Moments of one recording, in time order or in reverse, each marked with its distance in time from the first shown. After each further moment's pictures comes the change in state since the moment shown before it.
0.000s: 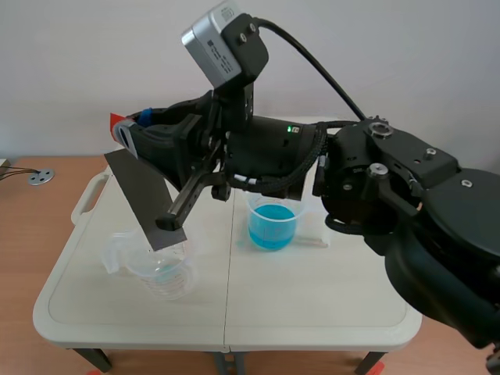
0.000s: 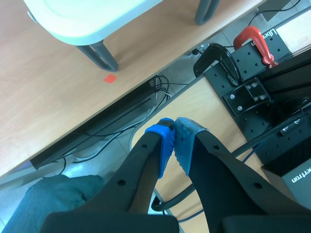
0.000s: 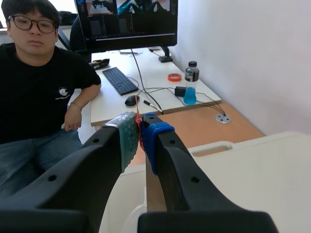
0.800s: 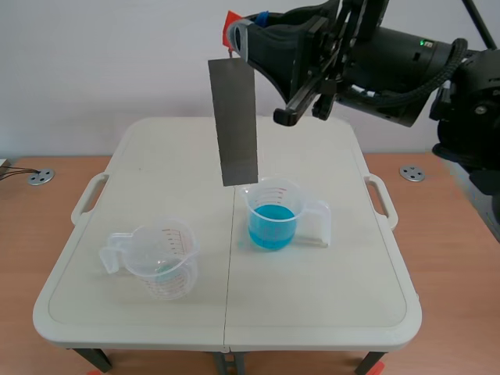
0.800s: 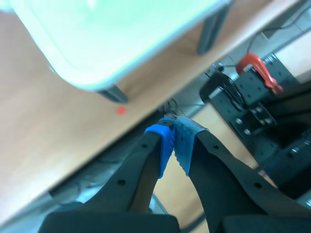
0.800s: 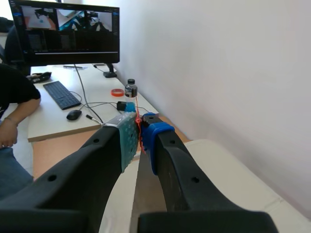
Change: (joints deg) left arm -1.5 0.0 -2.5 6.1 1.3 -0.1 0.2; right arm 0.0 9.2 16.6 6.9 7.6 -0.2 -2.5
